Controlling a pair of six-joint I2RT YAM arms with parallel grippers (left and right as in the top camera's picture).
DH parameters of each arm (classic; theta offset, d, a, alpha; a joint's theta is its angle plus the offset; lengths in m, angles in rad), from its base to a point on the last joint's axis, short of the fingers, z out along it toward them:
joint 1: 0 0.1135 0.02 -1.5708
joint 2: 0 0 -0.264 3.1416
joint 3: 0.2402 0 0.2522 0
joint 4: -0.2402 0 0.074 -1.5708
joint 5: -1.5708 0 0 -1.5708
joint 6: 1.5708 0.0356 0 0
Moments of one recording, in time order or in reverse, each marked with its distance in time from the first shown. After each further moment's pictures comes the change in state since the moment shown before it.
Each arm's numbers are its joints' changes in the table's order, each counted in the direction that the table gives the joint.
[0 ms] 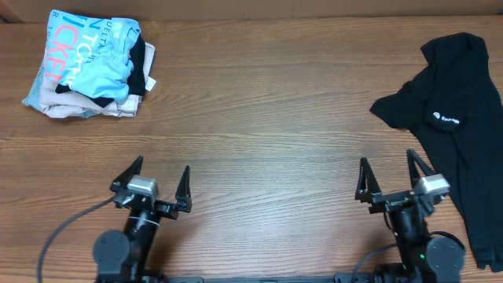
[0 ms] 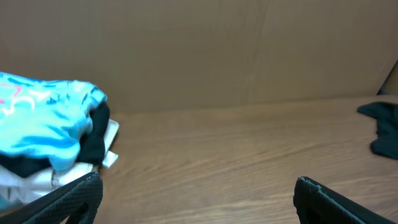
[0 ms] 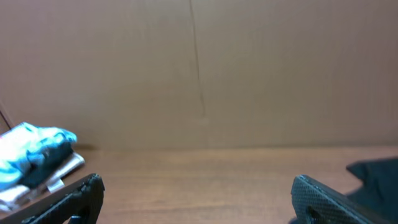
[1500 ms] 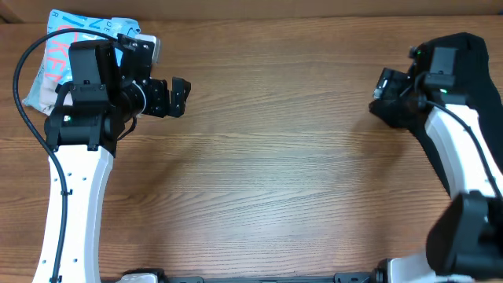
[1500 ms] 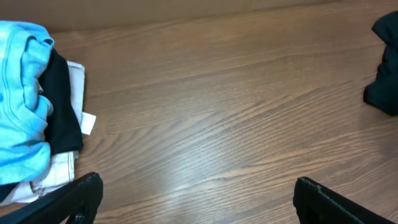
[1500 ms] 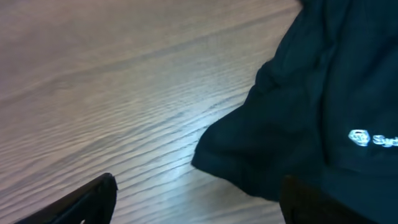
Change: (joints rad) left arm 0.000 1.273 1.219 -0.685 -0.077 0.136; right arm -0.150 1.674 1.048 -0.453 -0.197 0.059
